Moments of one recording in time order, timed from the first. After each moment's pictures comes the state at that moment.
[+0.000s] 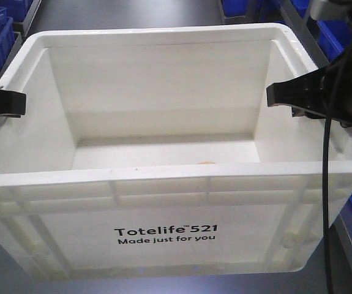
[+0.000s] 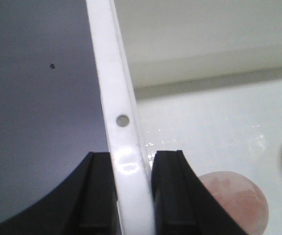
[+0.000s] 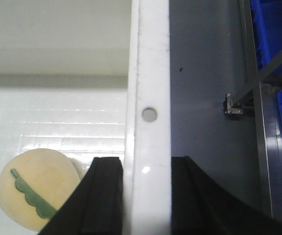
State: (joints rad) left arm -0.42 1.04 -1.15 0.13 1.04 -0.34; right arm 0.61 1.20 -1.27 -0.37 1.19 0.55
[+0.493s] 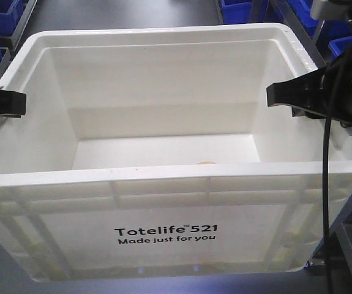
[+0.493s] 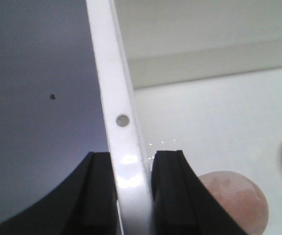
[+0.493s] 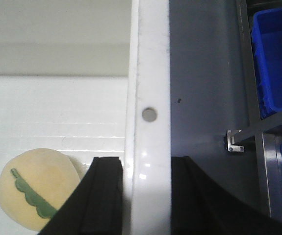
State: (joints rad) left arm -0.42 1.04 -1.15 0.13 1.04 -0.34; right arm 0.61 1.20 -1.27 -0.37 1.19 0.55
